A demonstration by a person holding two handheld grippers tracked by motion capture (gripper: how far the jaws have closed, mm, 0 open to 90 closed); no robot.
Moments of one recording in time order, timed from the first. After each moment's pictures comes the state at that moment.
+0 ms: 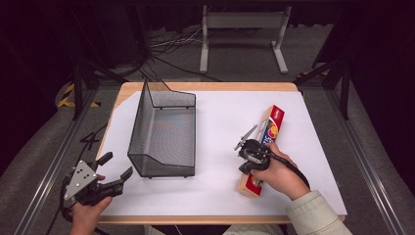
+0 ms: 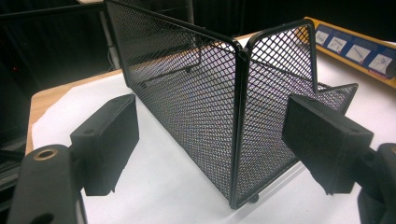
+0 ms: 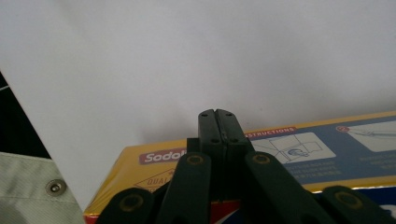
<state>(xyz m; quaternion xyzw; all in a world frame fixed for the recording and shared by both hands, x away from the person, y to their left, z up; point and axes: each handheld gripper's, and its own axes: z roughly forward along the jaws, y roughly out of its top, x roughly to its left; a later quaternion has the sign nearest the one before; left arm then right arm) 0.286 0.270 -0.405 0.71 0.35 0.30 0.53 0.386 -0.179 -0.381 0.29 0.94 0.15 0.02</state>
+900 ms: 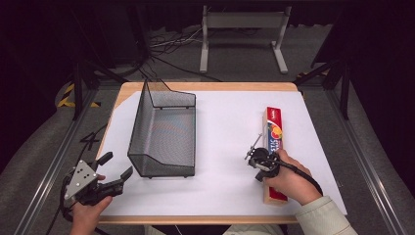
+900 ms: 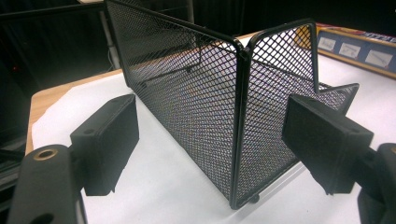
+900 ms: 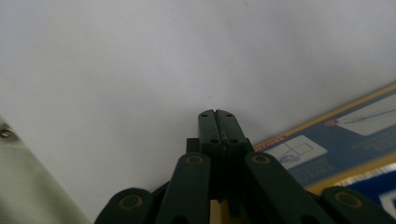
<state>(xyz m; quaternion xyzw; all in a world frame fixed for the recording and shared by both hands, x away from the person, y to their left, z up) 0.286 0.270 -0.405 0.71 0.36 0.30 0.53 0.376 -0.205 -0.397 0.31 0.95 0.06 0.01</state>
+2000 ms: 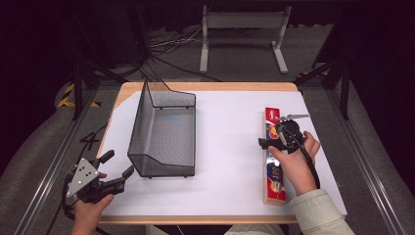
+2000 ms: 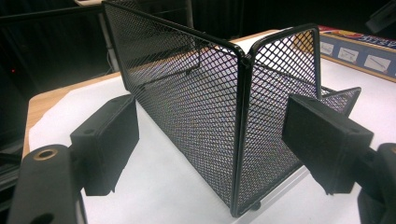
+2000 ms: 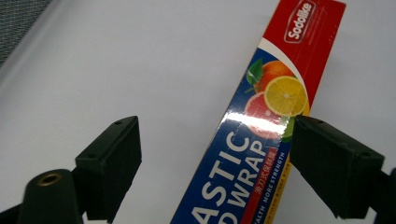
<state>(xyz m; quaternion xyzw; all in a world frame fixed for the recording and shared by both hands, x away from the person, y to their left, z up) 0.291 0.267 -0.405 0.71 0.35 0.30 0.53 0.406 -0.260 -0.362 0.57 0.75 0.28 0.20</state>
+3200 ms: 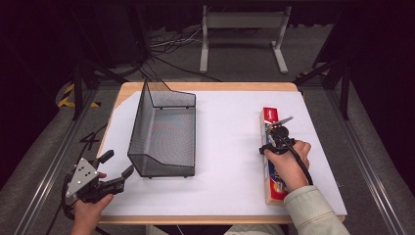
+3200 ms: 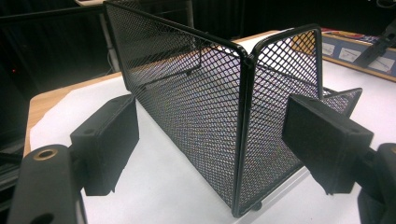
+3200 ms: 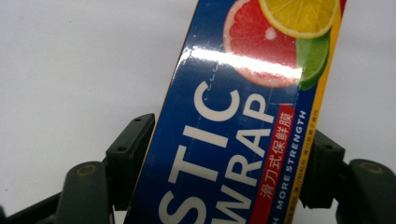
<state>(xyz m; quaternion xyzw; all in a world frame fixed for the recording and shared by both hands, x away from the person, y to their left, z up) 0.291 0.268 -0.405 0.71 0.35 0.30 0.53 0.428 -0.253 -0.406 0.62 0.75 0.13 0.17</state>
